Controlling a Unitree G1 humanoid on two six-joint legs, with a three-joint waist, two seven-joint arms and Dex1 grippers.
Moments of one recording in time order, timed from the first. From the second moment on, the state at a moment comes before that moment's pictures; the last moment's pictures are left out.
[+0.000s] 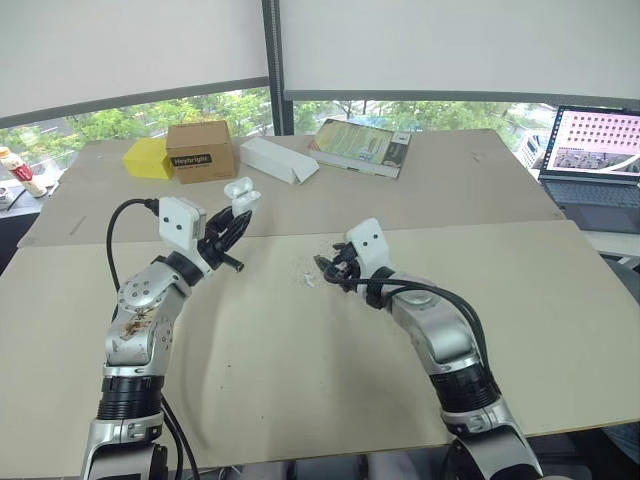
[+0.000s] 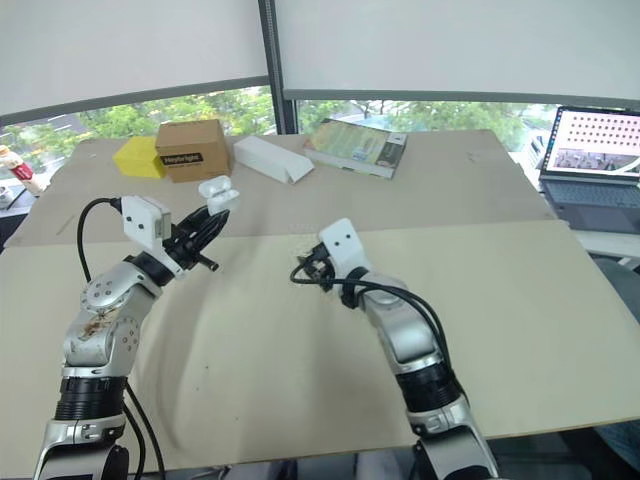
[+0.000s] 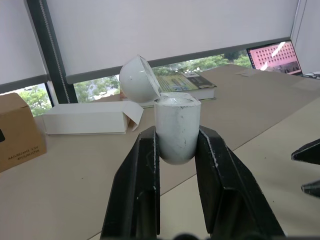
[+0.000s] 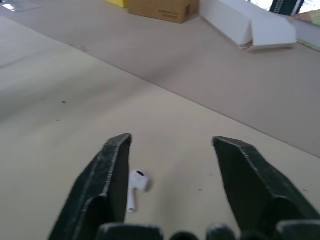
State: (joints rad) left arm -0.40 0.43 0.18 -0.05 -0.36 0.23 -0.56; right arm -0.52 -0.09 0.22 -0.05 0.06 0.58 0.41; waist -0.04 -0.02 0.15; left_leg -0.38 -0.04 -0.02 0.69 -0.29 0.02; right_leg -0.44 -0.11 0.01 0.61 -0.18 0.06
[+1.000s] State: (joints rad) left arm -0.38 0.43 0.18 -0.08 -0.36 0.23 -0.55; right arm -0.57 -0.07 0.32 0.19 -0.03 0.51 0.41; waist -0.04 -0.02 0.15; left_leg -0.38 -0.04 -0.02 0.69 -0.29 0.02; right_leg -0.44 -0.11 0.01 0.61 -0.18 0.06
